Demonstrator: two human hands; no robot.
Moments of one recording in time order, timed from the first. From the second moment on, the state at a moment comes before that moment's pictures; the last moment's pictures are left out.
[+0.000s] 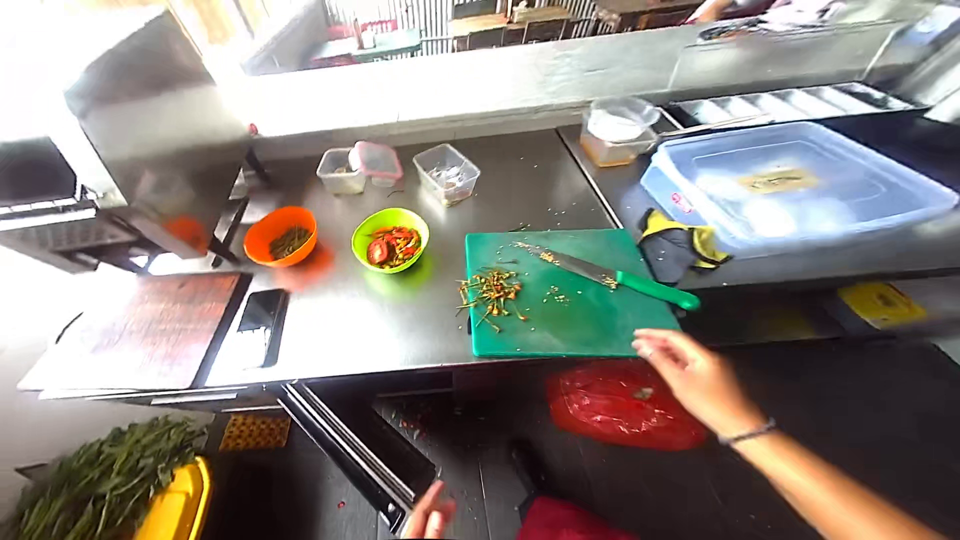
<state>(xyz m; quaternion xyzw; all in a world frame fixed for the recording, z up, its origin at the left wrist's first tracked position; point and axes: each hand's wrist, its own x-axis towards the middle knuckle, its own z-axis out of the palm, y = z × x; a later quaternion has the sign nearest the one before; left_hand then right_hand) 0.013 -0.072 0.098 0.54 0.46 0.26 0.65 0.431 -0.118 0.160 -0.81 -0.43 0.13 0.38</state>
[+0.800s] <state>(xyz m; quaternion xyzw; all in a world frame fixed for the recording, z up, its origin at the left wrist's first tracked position) 0.403 0.413 0.160 0.60 0.66 0.18 0.42 0.617 -0.067 0.148 -0.79 -0.45 0.37 0.20</state>
